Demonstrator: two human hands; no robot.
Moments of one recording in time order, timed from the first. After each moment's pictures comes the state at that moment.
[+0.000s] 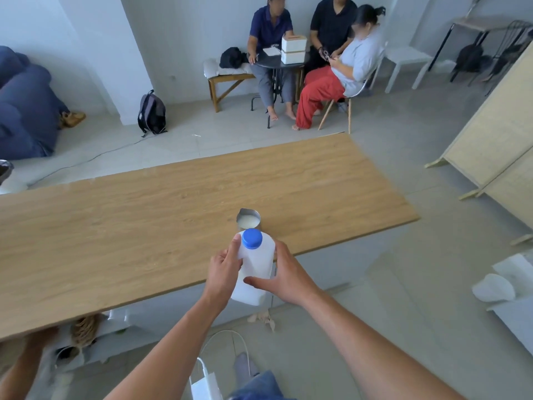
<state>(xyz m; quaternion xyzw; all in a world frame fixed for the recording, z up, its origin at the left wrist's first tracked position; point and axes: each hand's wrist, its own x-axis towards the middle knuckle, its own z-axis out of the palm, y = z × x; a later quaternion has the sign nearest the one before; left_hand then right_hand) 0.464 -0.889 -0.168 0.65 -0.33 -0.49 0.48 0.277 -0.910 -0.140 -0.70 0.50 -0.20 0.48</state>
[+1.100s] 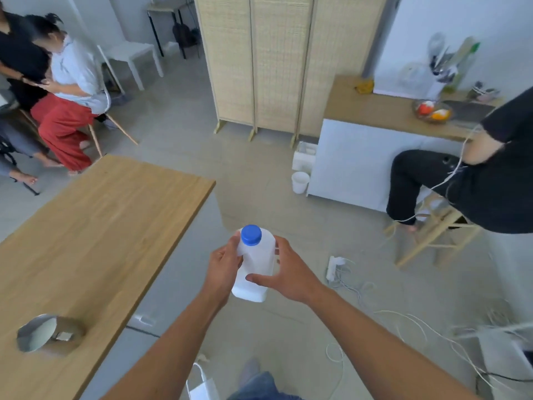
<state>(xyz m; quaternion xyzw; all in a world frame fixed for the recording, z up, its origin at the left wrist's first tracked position) 0.119 -0.875 -0.152 0.46 -0.56 -0.67 0.17 -0.013 -0.736 -0.160 -0.35 0.76 -0.42 0.34</state>
